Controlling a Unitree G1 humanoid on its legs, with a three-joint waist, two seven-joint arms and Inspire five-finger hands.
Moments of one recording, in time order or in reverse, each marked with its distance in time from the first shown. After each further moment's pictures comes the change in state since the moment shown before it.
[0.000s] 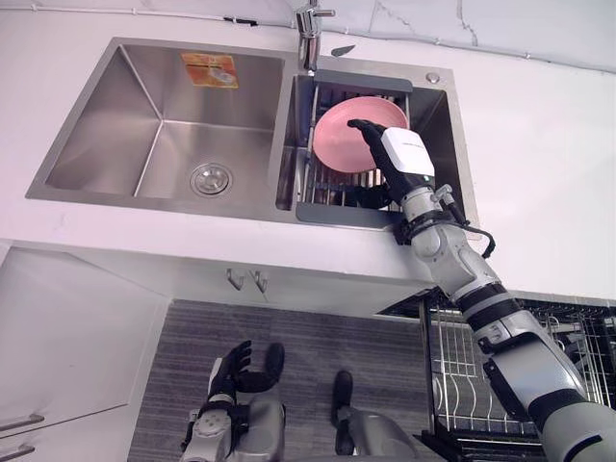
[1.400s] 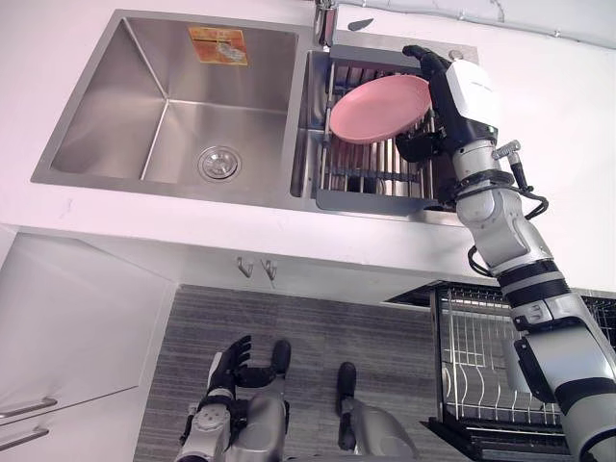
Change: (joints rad) left arm -0.020 0.016 -0.017 -0.001 0.000 0.003 -0.001; right arm -0.045 -0.151 -0.107 -0.064 0.105 -0.006 -0.015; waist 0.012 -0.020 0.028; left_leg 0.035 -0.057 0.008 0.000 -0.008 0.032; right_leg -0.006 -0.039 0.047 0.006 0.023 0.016
